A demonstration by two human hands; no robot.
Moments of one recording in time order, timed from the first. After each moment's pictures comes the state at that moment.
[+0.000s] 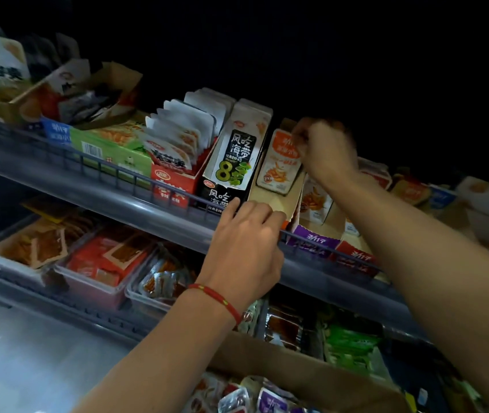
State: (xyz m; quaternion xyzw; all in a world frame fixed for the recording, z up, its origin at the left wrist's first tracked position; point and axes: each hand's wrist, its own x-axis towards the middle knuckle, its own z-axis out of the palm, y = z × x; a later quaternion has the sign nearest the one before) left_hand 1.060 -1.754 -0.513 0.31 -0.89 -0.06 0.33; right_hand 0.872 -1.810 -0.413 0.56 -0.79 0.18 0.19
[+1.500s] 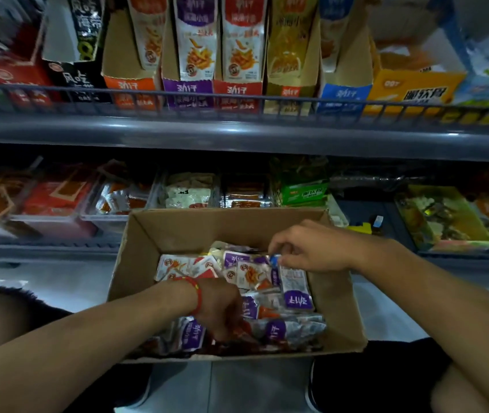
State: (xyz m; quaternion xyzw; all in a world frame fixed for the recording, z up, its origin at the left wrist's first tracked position) left_hand 1.041 -1.593 -0.671 0.06 -0.89 -0.20 -0.41; right_hand 0.841 -1.483 -0.613 0.66 -0.70 -0.01 -0.29
